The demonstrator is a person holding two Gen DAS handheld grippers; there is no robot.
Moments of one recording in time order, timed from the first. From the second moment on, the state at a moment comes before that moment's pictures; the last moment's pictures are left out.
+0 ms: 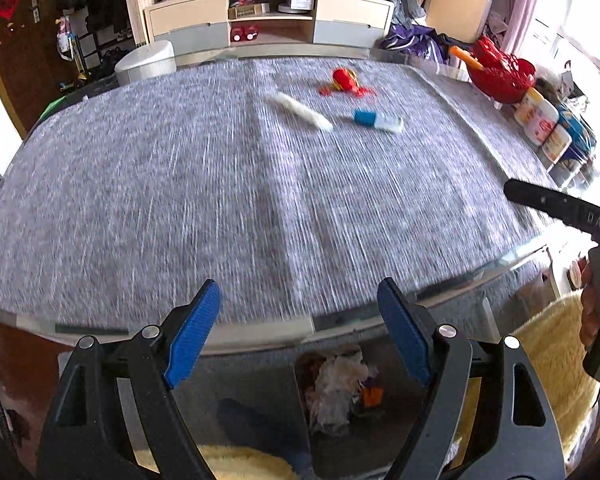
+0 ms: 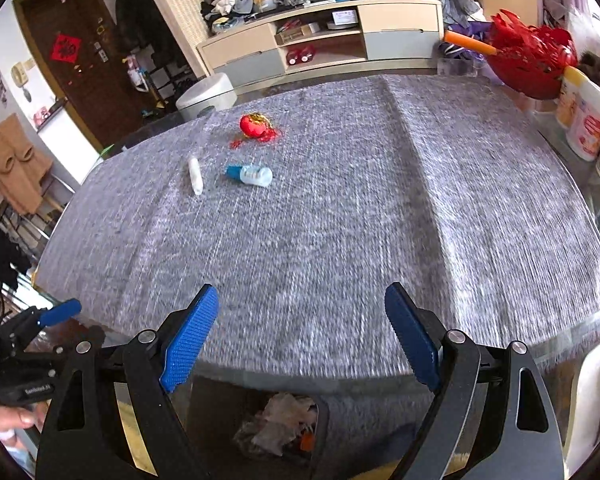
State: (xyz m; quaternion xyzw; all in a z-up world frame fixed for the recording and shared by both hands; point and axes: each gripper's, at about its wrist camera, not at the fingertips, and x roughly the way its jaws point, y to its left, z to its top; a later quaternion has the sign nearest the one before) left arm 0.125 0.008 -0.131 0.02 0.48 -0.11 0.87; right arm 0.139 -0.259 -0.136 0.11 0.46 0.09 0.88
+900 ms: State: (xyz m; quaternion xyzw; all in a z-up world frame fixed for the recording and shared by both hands) left arm 0.265 -0.013 -0.122 0.01 0.47 -0.11 0.87; right arm 0.250 -0.210 -0.149 0.04 0.46 0.18 0.87
